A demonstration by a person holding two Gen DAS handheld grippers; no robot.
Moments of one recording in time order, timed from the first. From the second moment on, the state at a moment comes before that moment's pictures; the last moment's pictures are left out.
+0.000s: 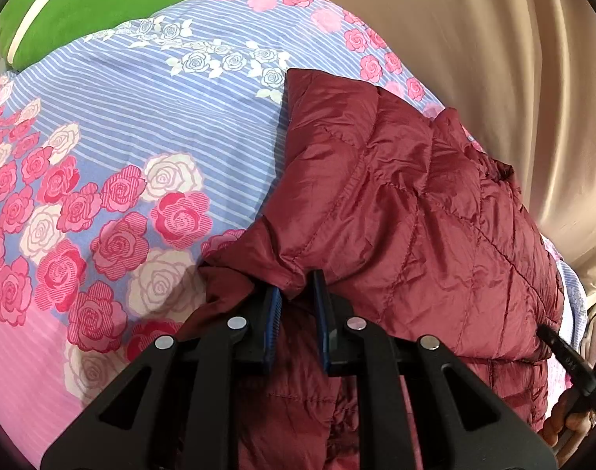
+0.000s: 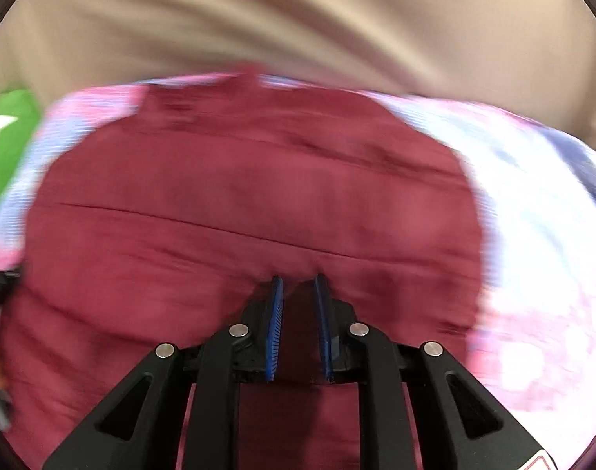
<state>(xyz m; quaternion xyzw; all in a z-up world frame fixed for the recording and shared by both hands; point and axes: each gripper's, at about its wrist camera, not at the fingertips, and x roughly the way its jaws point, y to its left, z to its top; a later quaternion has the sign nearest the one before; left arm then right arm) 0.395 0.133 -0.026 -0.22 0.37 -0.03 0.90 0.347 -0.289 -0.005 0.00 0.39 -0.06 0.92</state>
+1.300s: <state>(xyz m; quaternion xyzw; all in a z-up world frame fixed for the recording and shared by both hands) 0.393 0.171 -0.028 -0.28 0.37 -0.01 0.89 0.315 -0.325 0.052 0.13 0.35 0.00 0.93</state>
